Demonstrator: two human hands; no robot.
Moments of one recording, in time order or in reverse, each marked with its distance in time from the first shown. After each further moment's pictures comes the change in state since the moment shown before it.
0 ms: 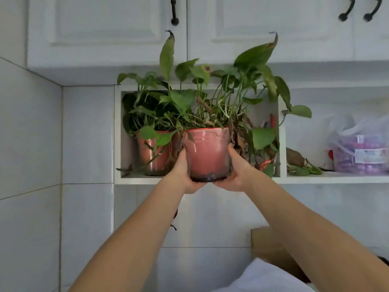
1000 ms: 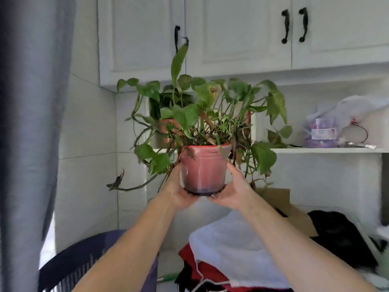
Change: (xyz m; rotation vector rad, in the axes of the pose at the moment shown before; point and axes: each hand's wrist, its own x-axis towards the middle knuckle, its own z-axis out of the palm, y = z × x) left_hand -0.276 -0.133 0.078 -0.160 0.117 -0.045; right_hand -0.285 0.096 -0.024 0.212 -0.072 0.186
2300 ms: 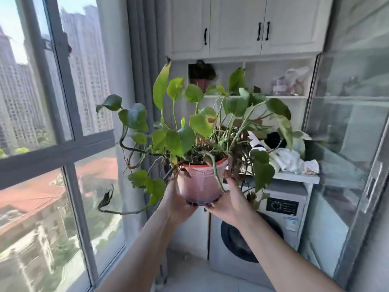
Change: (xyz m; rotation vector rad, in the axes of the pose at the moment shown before) left_hand -0.785 -0.341 0.093 -0.214 0.242 0.080; right_hand -0.759 0.351 0.004 0.024 -0.084 0.163
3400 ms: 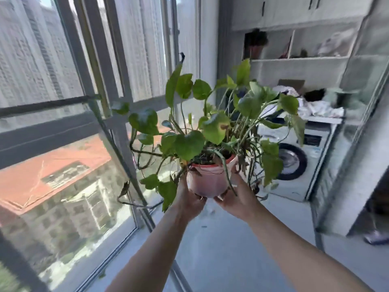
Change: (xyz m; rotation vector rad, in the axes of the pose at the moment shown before) left_hand -0.700 -0.089 -0.173 -0.101 0.227 0.075; right_hand -0.529 0.416 0.196 -0.032 0.012 0.137
